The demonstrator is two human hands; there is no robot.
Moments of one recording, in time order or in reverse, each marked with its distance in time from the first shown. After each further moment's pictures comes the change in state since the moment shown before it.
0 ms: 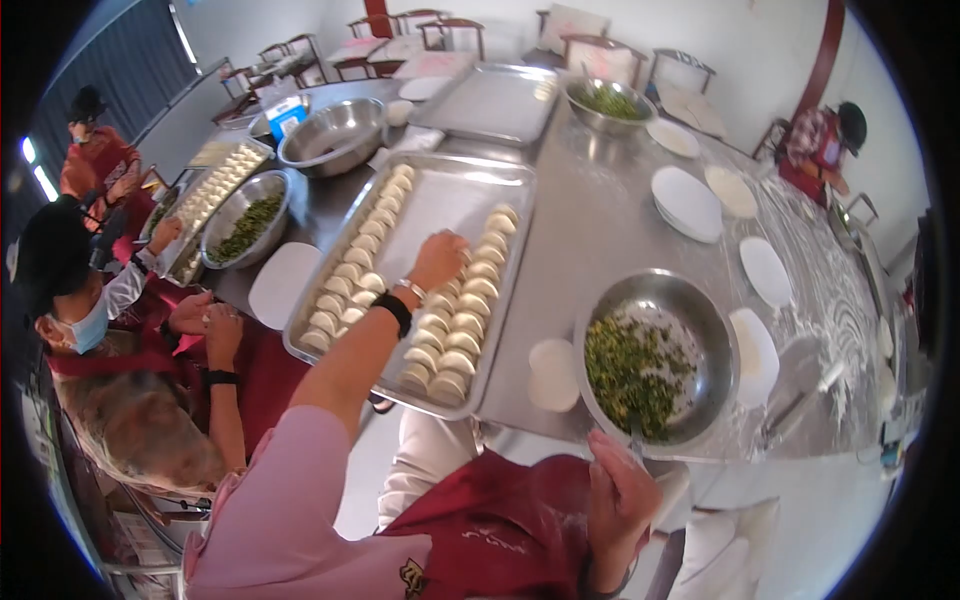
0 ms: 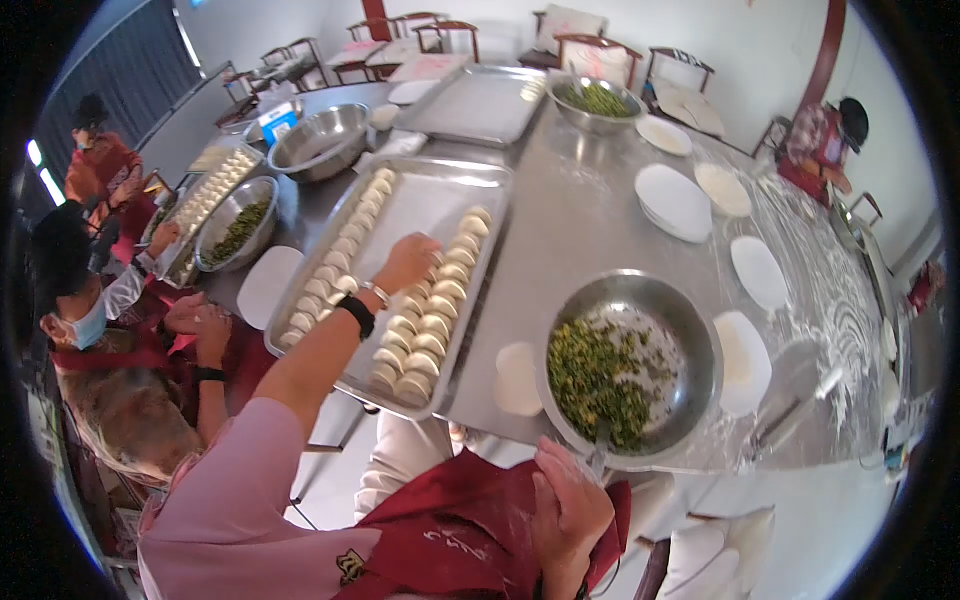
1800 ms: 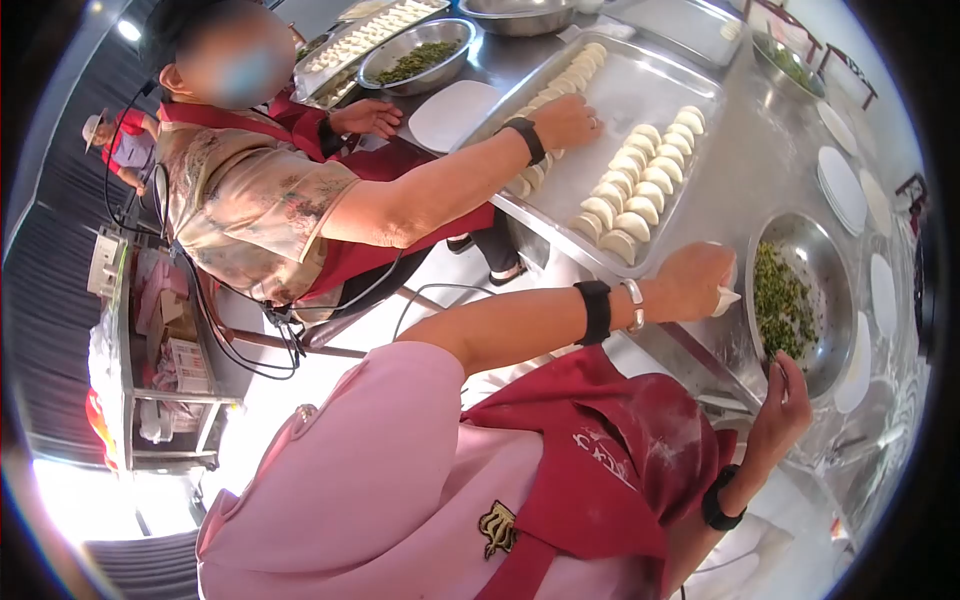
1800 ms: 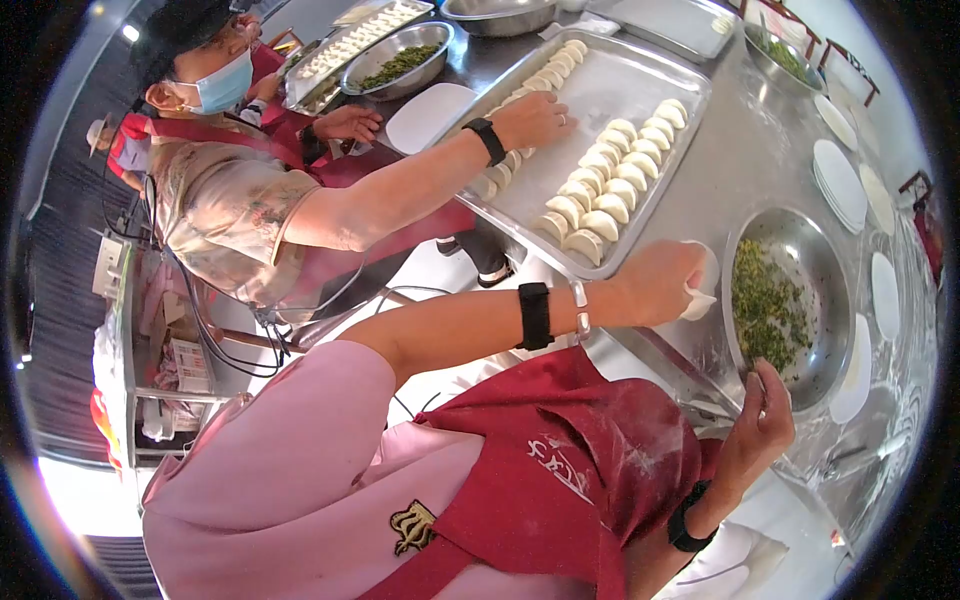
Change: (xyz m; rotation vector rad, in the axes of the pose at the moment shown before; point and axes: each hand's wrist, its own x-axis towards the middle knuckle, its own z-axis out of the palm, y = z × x) left_hand -0.164 0.239 -0.009 -0.465 -0.068 -0.007; right_hand -0.010 0.079 -0.019 -0.207 -0.029 0.144
